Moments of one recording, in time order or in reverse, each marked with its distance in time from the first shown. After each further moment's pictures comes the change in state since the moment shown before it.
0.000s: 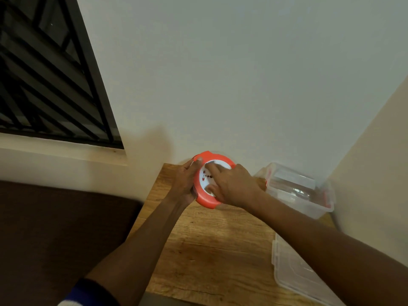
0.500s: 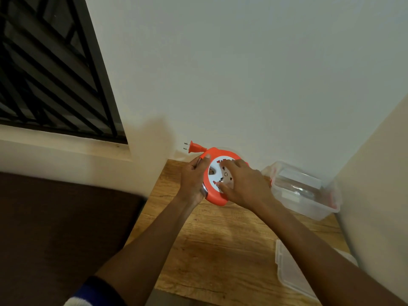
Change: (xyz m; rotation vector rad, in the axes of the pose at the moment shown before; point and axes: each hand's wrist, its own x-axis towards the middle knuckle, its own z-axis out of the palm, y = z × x) left_hand -0.005 -0.005 0.012 0.064 0.115 0.058; right_hand -0.011 -0.003 0.004 0.346 -0.007 0.397
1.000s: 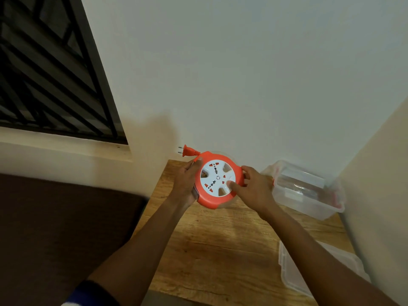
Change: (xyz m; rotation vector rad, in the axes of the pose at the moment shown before) left_hand 0.014 -0.003 -0.028 -0.001 -0.035 -0.107; right_hand -0.008 0.025 0.028 0.688 0.012 0.435
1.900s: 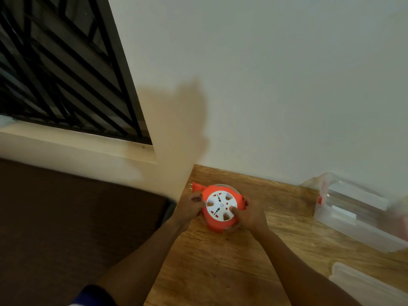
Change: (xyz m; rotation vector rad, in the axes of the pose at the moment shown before) left_hand 0.059 -0.042 -0.127 0.477 0.098 -0.173; right_hand 0.055 0.057 0.146 0.034 -0.171 0.245
